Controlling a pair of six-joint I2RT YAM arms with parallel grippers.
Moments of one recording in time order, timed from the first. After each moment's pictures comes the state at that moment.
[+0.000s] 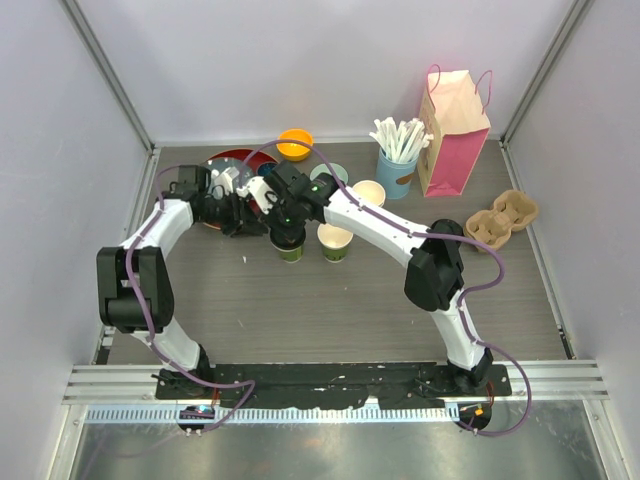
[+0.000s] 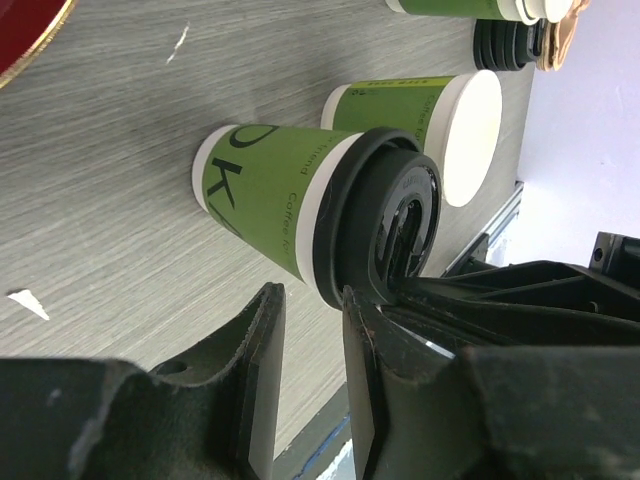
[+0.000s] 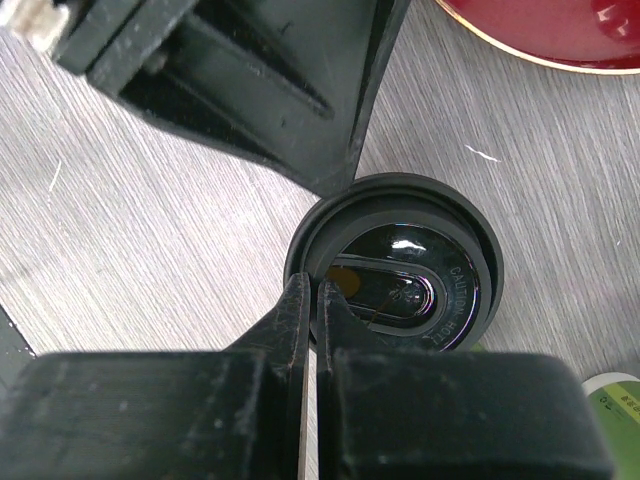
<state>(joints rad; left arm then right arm) -0.01 1.67 1.17 -0.57 0.84 -0.28 0.89 2.15 2.07 -0.86 -0.17 -0.18</state>
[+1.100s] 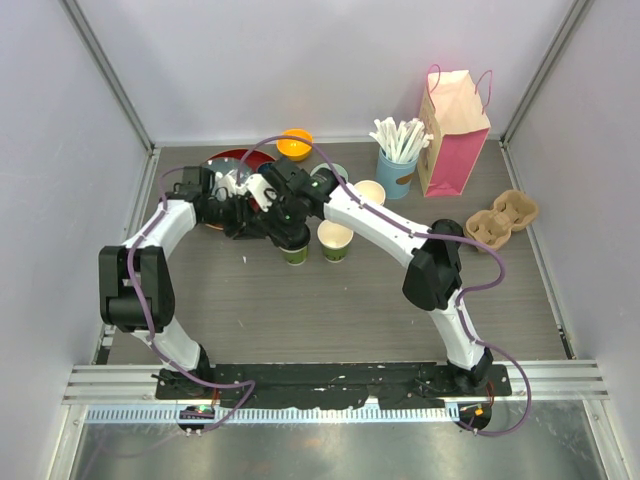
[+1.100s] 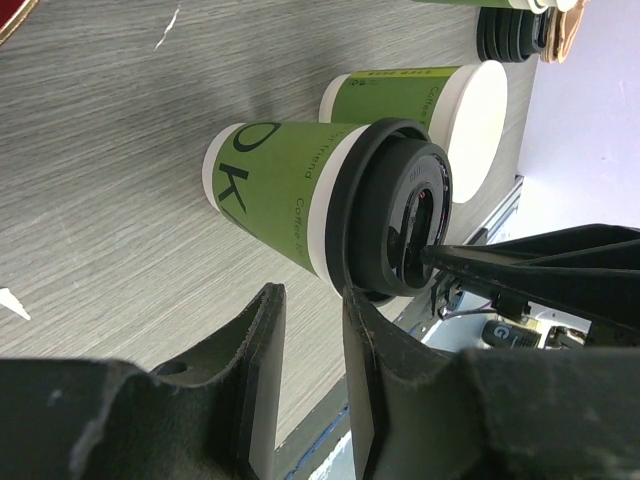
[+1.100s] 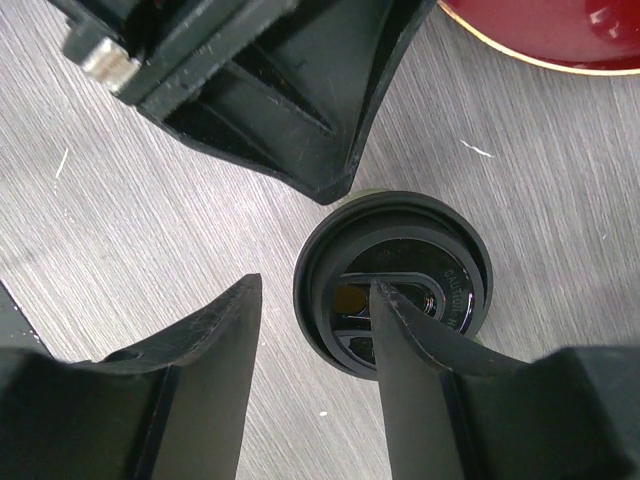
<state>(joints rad) -0.03 1.67 1.17 -0.58 0.83 -0.29 0.89 2.17 2.14 -0.94 -0.17 -0.21</state>
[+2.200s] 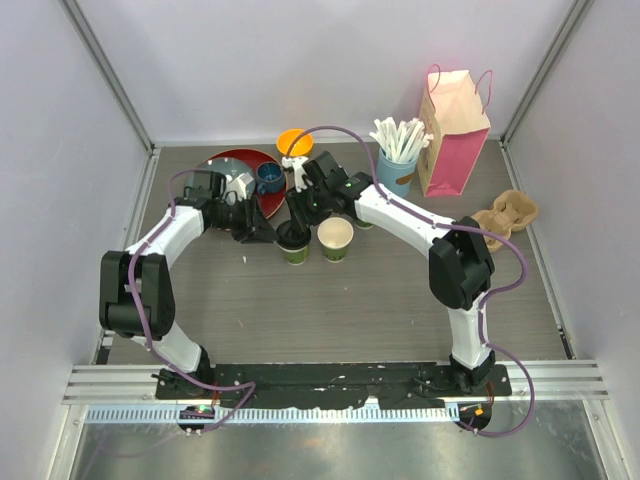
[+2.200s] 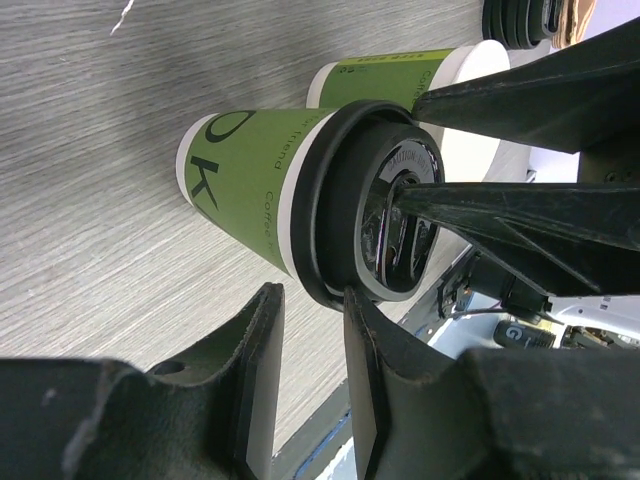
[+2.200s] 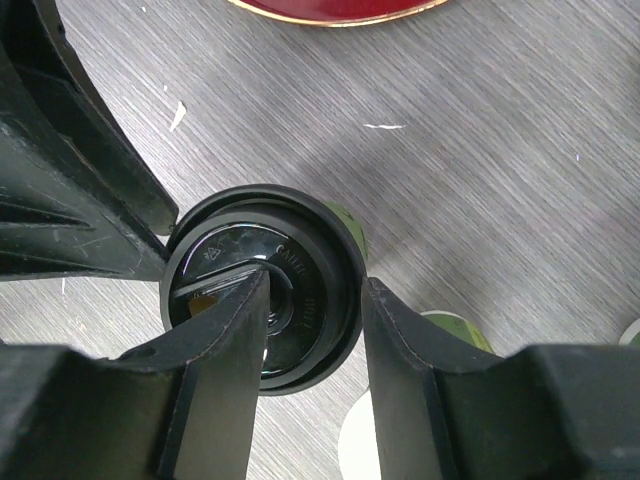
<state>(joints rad) -0.10 1.62 1.11 -0.51 0.78 -0.34 0.73 2.01 1.75 -0.55 -0.19 0.11</state>
